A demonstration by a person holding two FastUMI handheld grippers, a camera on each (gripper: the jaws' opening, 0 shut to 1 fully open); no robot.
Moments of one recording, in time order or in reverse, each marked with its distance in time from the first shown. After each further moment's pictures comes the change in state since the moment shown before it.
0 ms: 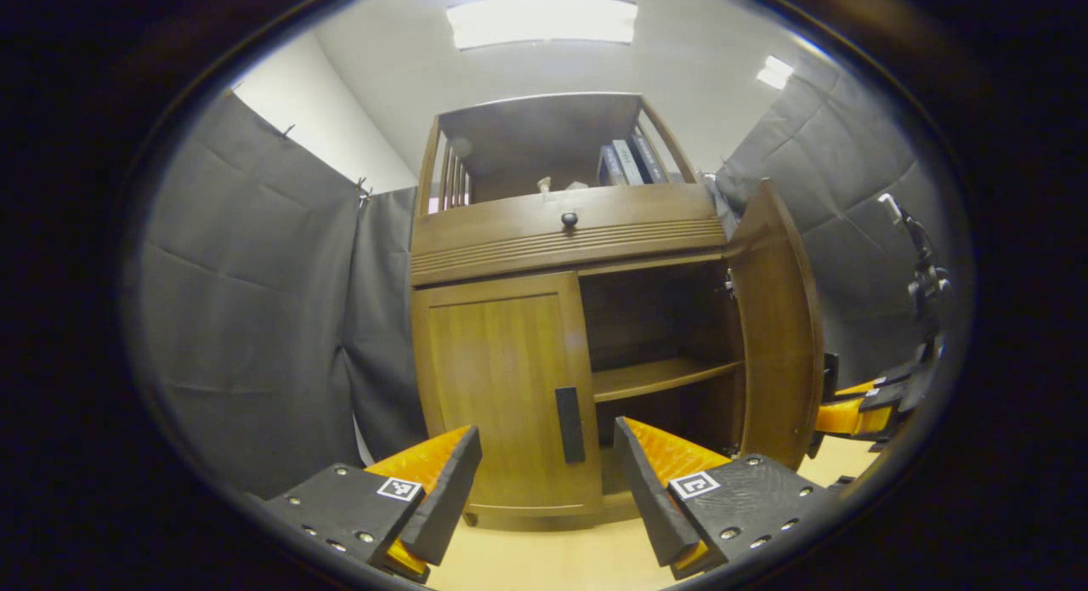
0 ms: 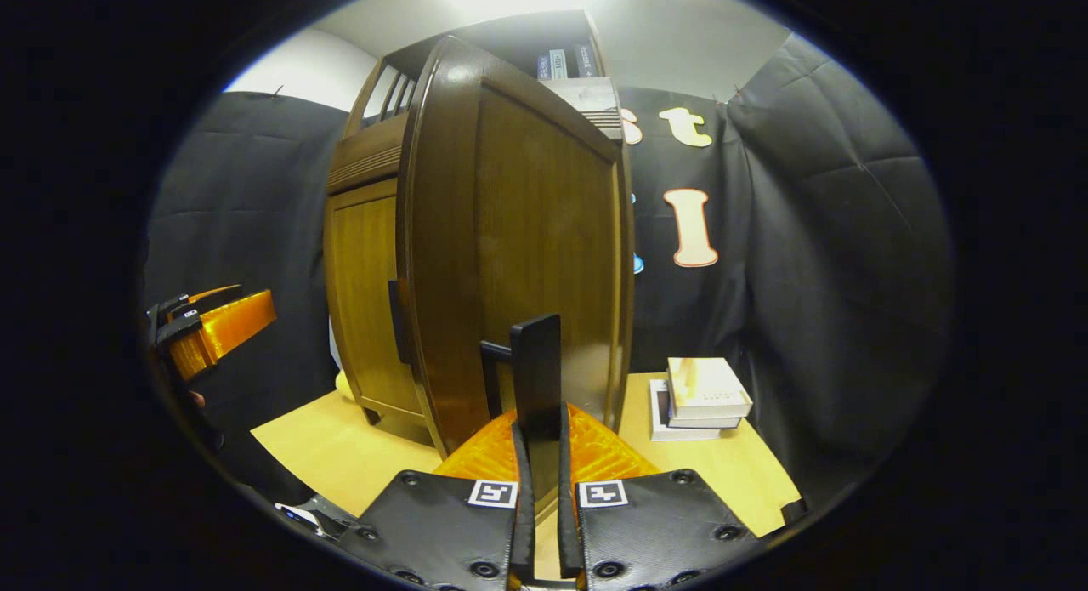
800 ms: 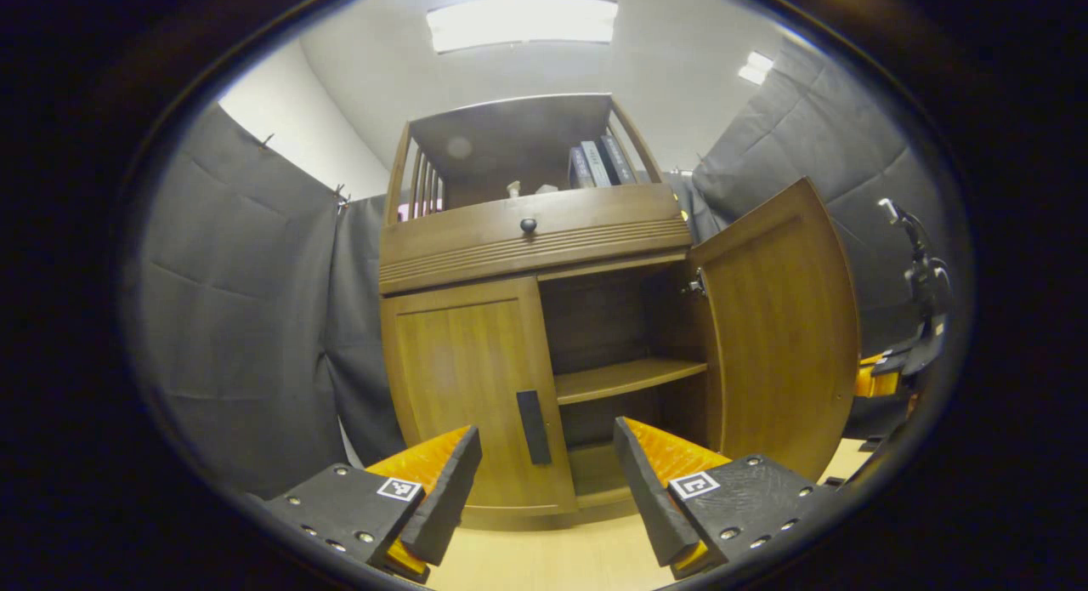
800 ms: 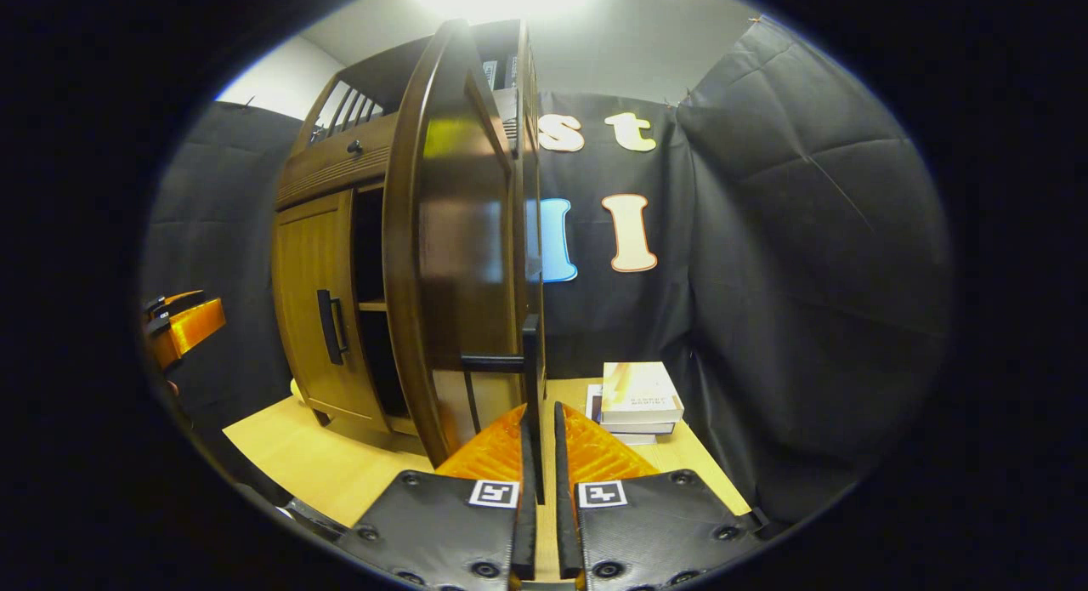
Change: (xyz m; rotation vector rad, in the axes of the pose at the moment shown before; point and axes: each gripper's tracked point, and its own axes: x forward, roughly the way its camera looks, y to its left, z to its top) left arm 0.005 -0.011 0.003 0.044 0.000 -0.065; right arm -0.027 -0.103 -0.001 0.040 -0.030 -0.108
